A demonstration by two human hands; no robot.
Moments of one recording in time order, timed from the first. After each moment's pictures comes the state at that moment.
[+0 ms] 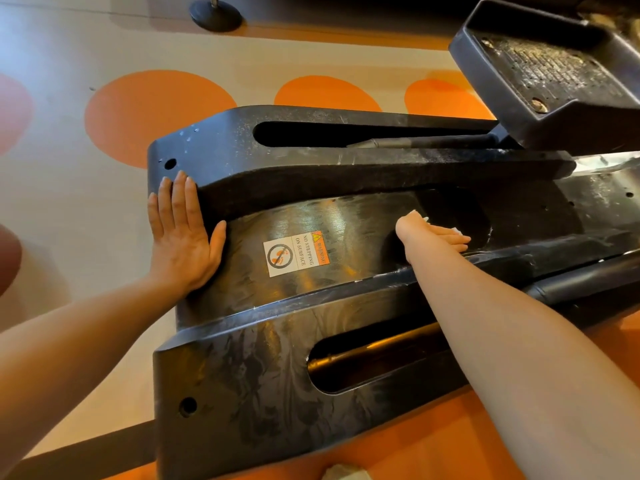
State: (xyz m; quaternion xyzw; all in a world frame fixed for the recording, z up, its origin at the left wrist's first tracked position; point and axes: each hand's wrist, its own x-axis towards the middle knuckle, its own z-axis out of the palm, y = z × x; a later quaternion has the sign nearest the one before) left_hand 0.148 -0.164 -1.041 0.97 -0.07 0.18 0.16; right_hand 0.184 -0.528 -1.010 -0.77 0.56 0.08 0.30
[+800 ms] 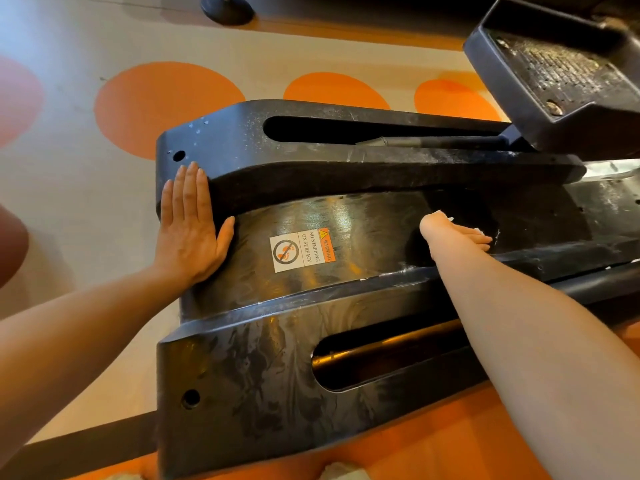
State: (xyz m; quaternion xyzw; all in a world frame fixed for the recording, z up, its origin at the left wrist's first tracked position) left_hand 0.149 -0.163 -1.039 0.97 -0.10 0.17 0.14; right_hand 0.195 -0.574 -1.015 -0.77 0.58 0.07 0.27
